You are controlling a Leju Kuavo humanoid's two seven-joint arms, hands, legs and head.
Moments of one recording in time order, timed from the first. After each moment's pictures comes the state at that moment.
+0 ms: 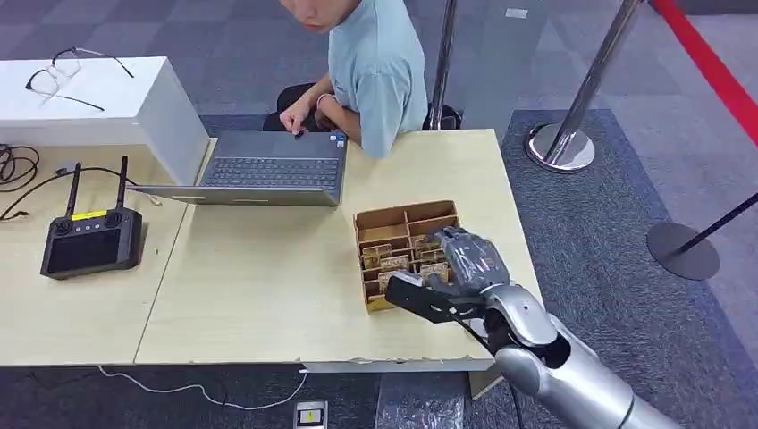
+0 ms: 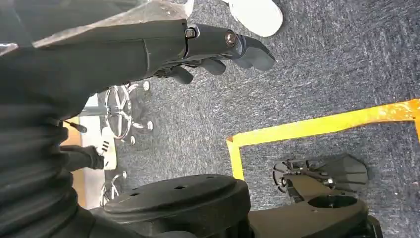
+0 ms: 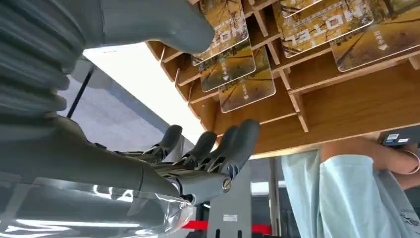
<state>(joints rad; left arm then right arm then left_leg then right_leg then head) -0.12 0.05 -1.15 -0.21 0.78 0.39 0.27 -0.42 -0.43 0.79 -1.66 0.80 -0.12 0.62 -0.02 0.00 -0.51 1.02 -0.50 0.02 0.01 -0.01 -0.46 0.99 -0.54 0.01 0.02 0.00</state>
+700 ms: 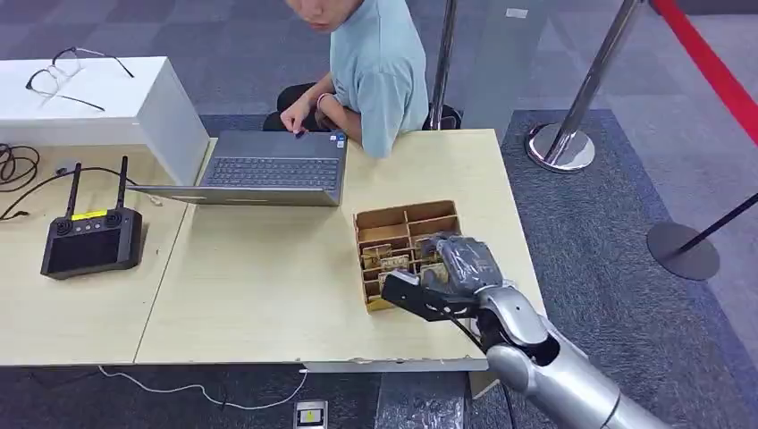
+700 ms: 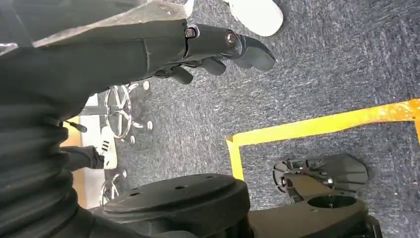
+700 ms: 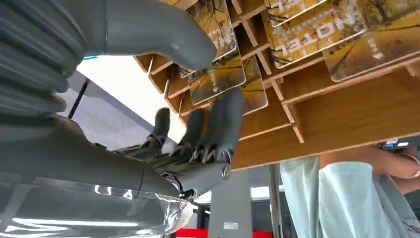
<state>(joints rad) -0.12 0.05 -1.15 -0.21 0.78 0.39 0.27 -0.42 -0.39 0.79 -1.57 0.80 -0.17 0.59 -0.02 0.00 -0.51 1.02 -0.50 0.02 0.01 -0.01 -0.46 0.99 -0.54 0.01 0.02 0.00</state>
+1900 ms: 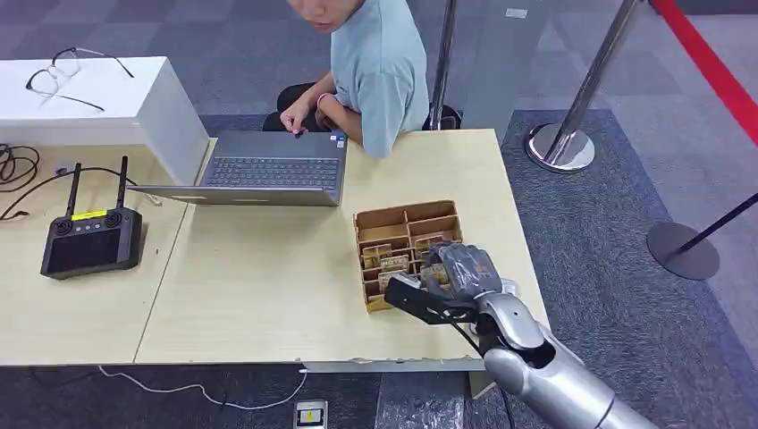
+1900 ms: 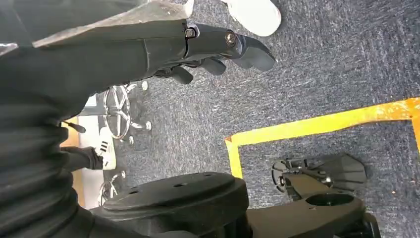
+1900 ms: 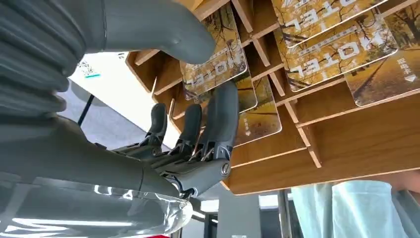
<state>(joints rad) -0.12 0.04 -1.15 -0.21 0.78 0.39 0.27 -0.40 -0.37 0.79 -1.51 0.80 -0.21 0.57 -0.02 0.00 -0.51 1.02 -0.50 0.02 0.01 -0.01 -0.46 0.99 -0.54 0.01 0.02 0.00</state>
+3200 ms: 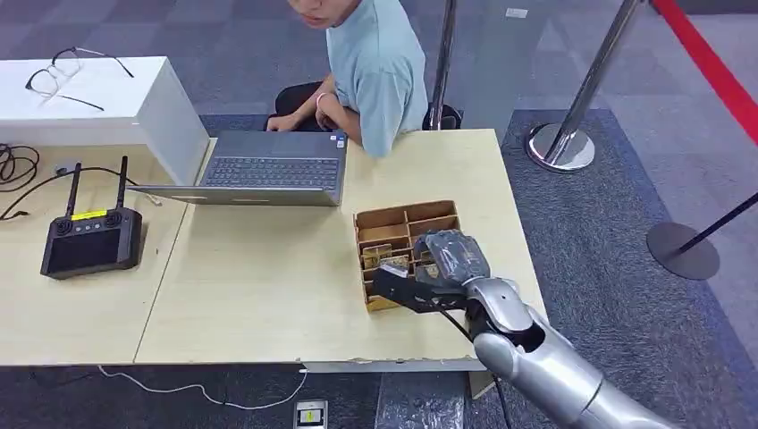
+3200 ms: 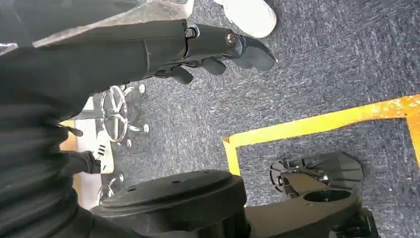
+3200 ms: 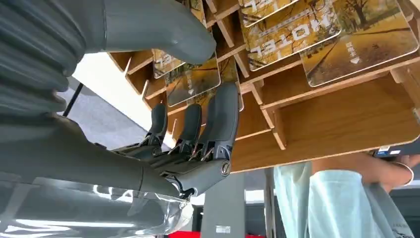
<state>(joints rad) -0.12 0.04 -1.15 -0.21 0.76 0.39 0.26 -0.48 -0.33 0.81 -1.48 0.80 -0.15 0.56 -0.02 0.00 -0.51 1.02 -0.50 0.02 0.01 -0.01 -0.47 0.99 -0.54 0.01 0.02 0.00</state>
